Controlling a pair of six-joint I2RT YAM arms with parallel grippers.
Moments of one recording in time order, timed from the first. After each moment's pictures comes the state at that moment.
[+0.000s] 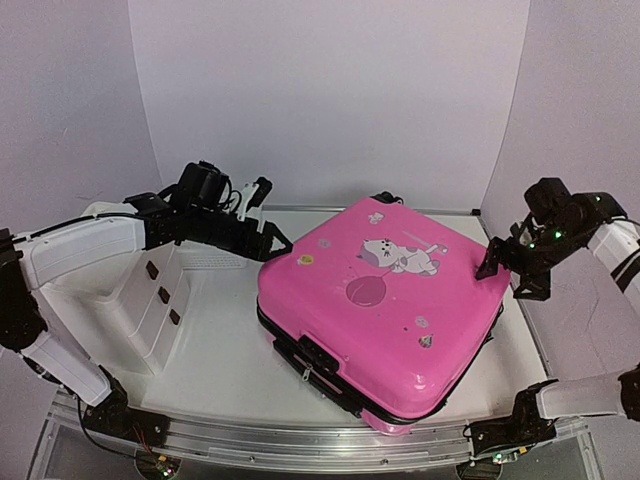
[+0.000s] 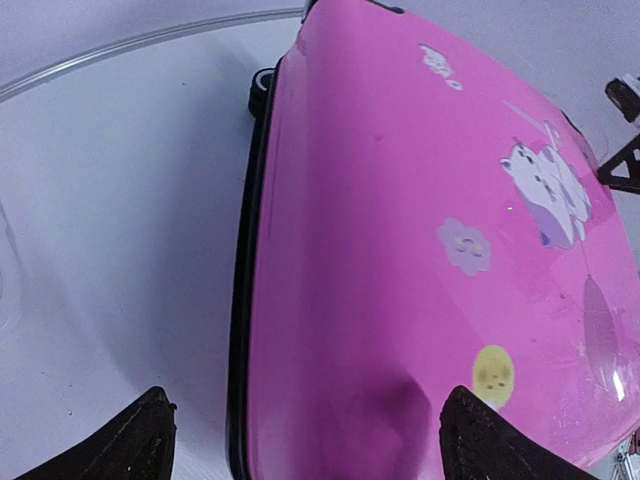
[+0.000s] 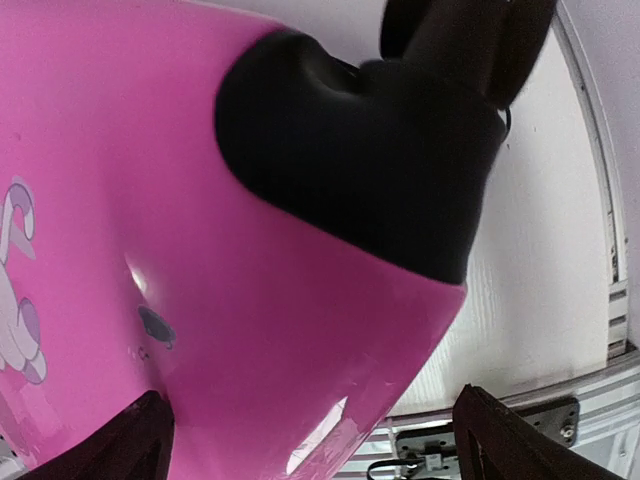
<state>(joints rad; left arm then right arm) -0.71 1.46 1.23 -0.39 0.32 -0.26 0.22 1.14 1.25 -1.30 -0.13 0.53</state>
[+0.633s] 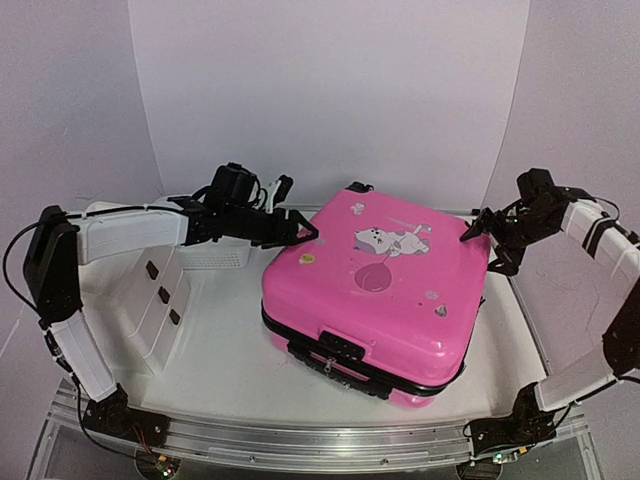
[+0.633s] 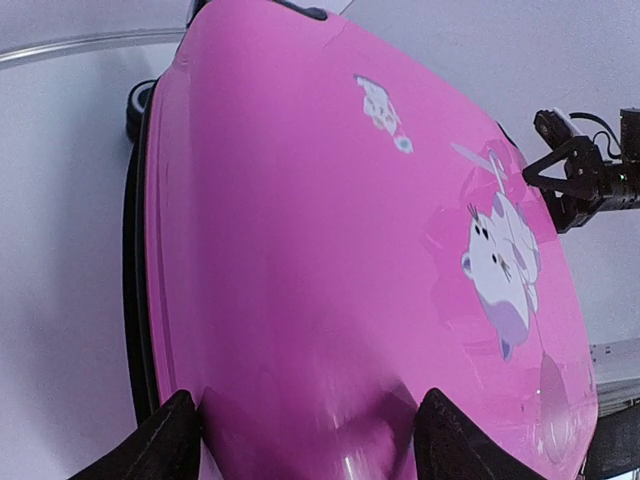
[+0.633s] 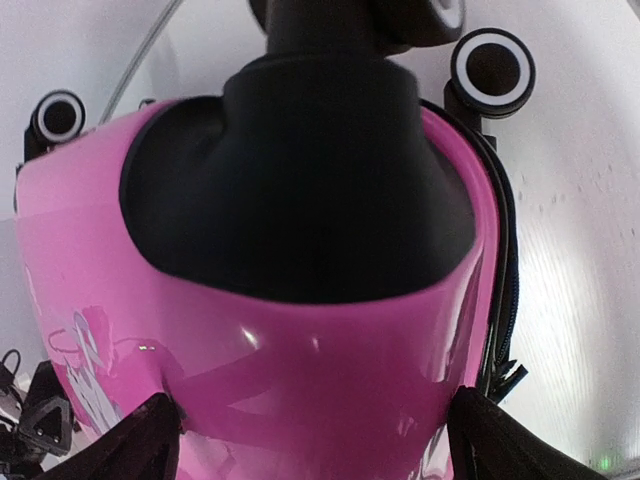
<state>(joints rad) -0.70 1.70 1.31 -0.14 0.45 -0.49 0.05 1.37 1.20 -0.91 -0.40 0.72</state>
